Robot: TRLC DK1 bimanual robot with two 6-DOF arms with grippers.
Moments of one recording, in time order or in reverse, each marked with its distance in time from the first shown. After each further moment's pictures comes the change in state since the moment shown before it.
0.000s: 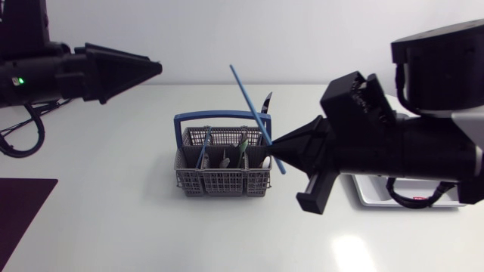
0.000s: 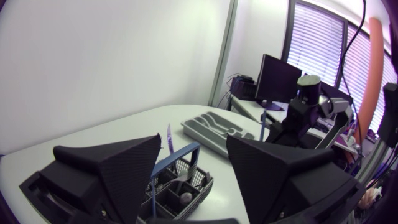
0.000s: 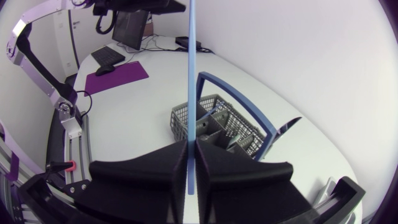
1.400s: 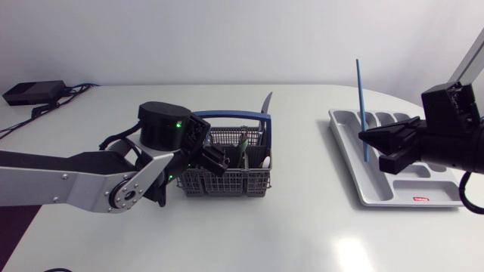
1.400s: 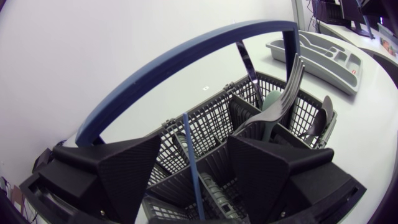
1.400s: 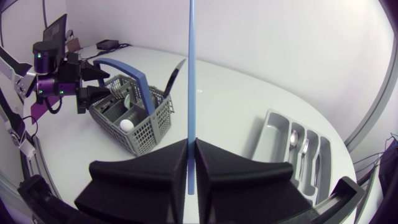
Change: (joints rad) left arm -0.528 0.508 -0.234 0.549 -1.152 0.137; right arm -0.694 -0.106 -0.113 -0.075 -0.190 -0.087
